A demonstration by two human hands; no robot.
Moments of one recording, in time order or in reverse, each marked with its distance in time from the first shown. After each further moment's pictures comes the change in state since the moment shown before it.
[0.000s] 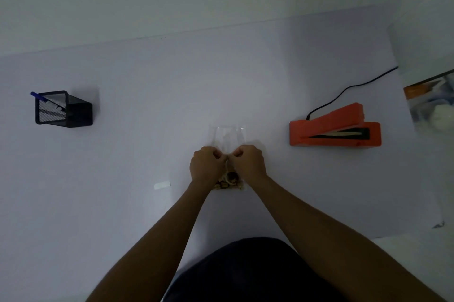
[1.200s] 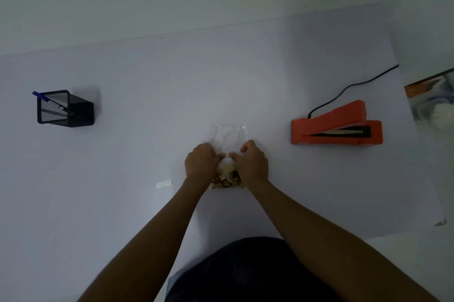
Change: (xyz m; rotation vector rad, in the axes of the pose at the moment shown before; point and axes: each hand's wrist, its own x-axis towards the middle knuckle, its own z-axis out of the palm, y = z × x) left_hand 0.014 -0.018 -0.005 0.256 0.028 0.109; right_hand -0.009 0.005 0.007 0.001 0.136 0.032
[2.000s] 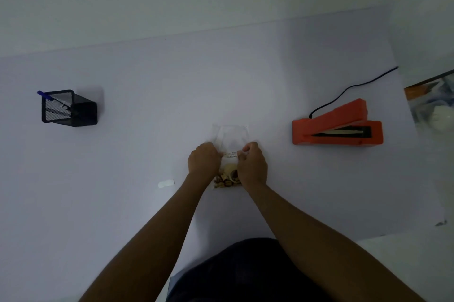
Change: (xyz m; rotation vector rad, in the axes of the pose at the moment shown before) left_hand 0.007 0.001 0.000 0.108 -0.054 0.014; right_hand -0.006 0.002 0.016 0.053 0.102 0.013
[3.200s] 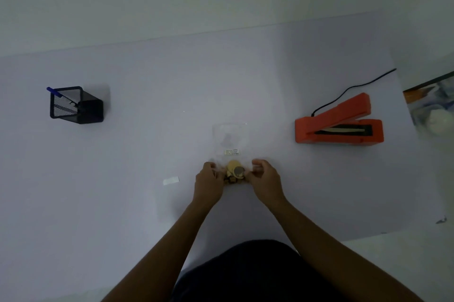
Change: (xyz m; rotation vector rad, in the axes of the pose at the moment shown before) left_hand -0.063 -0.029 0.029 -0.555 -0.048 -0.115; right_hand -0.040 0.032 -0.035 0.216 -0.220 0.065
